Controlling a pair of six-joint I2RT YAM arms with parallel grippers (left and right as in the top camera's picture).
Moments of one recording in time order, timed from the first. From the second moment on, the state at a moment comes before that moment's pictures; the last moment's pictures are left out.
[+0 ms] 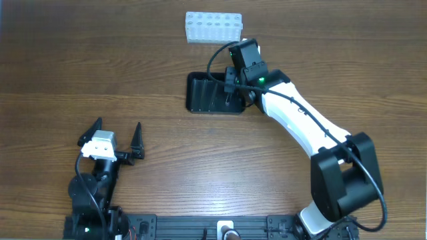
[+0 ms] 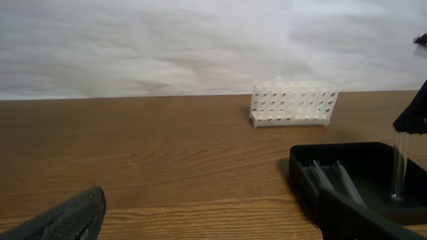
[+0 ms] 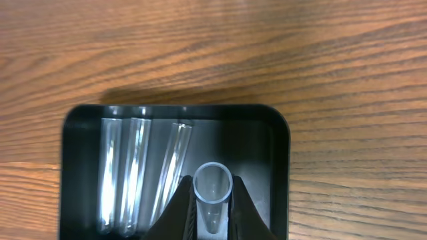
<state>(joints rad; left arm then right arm) 0.05 0.01 0.01 -0.06 0.18 -0.02 0.44 1.77 1.24 -0.45 0.05 0.50</state>
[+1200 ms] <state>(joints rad) 0.05 0.01 0.01 -0.06 0.18 -0.02 0.45 1.92 1.24 -0.42 0.05 0.50</state>
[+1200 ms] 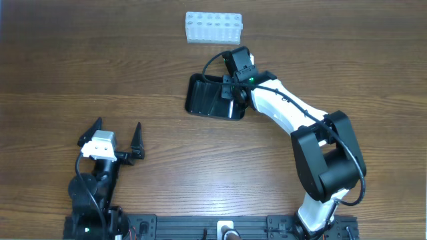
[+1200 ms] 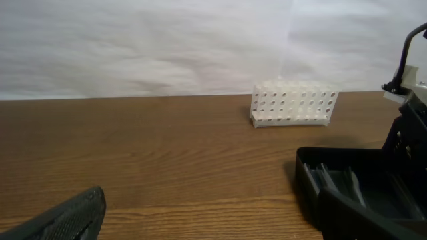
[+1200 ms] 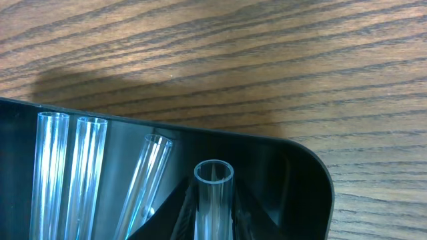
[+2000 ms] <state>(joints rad) 0.05 0.01 0.01 -0.06 0.18 -0.02 0.45 1.67 1.22 -0.46 0.16 0.39</state>
